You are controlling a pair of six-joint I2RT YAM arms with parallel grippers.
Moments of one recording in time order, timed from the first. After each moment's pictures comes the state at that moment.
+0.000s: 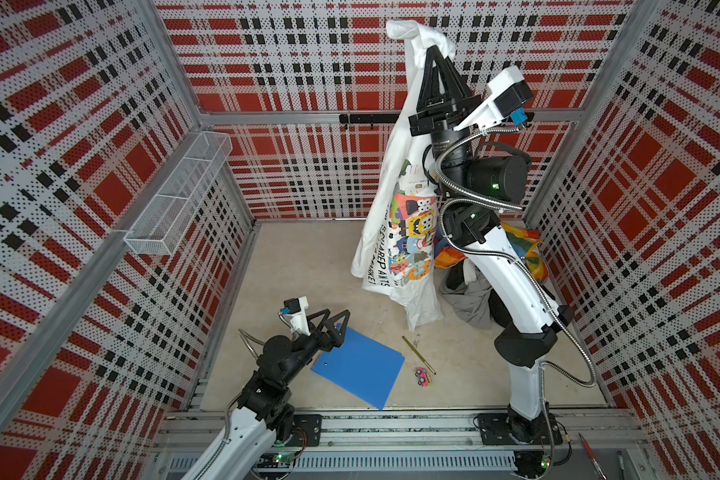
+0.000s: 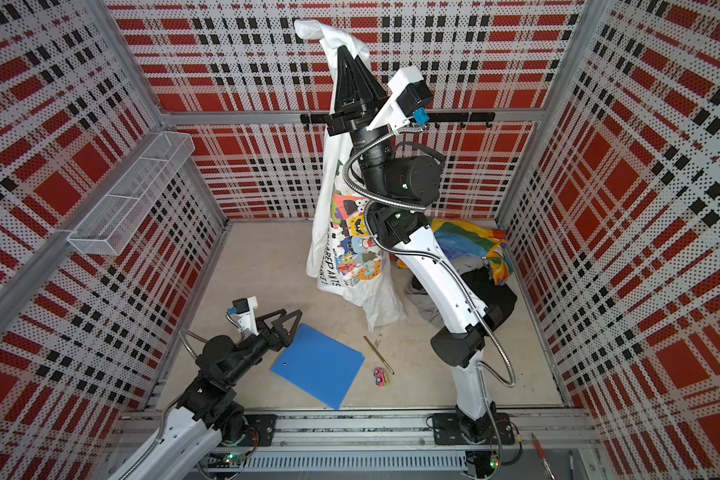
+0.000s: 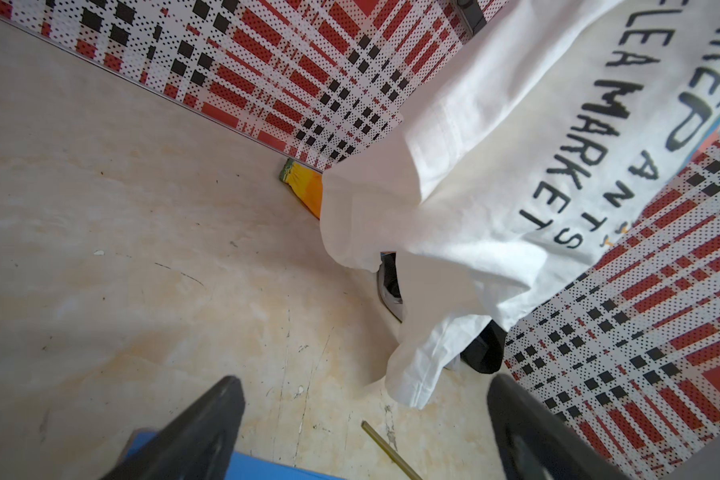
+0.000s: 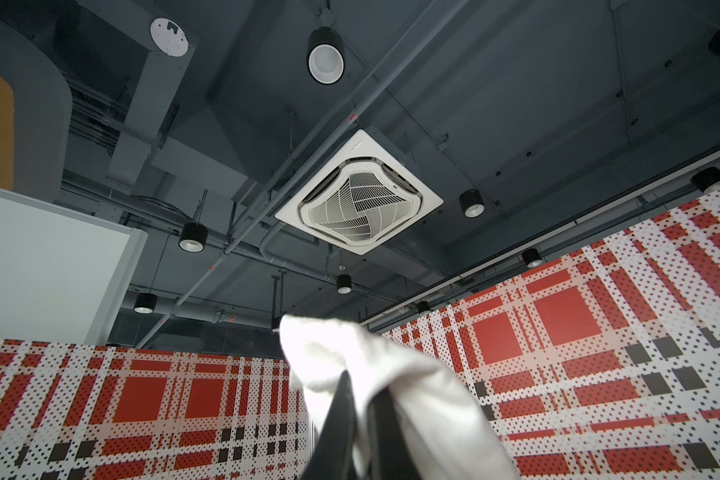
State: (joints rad) left arm -0.44 0.41 0.15 0.20 0.16 -0.65; right arm 0.75 2.00 2.56 0.55 0.09 0.09
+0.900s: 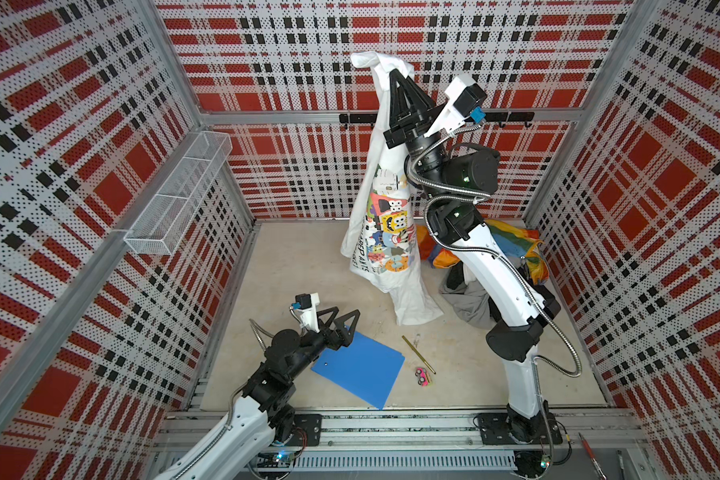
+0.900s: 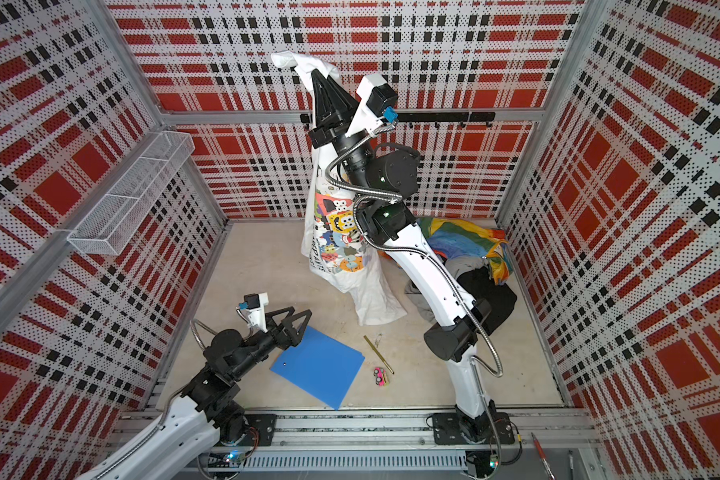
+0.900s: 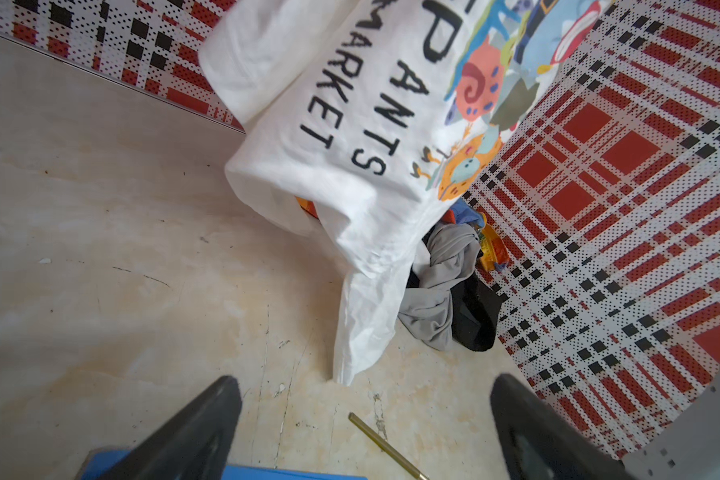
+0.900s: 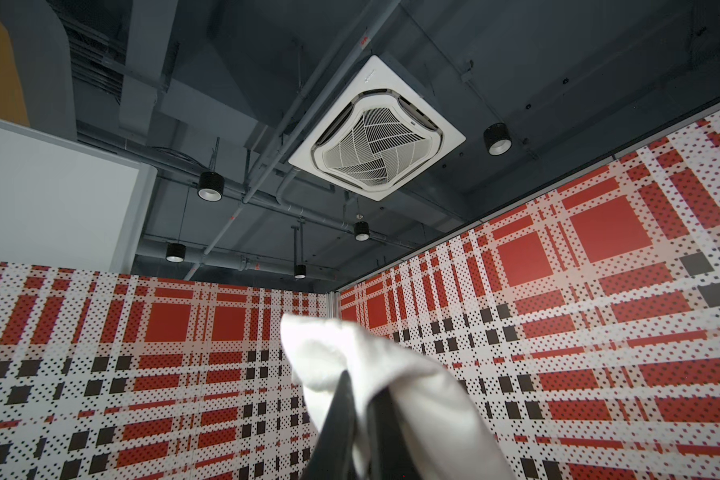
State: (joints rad) left arm -0.54 0.55 0.20 0.25 0.12 -0.60; right arm 0.75 2.04 2.53 0.47 0.00 0.17
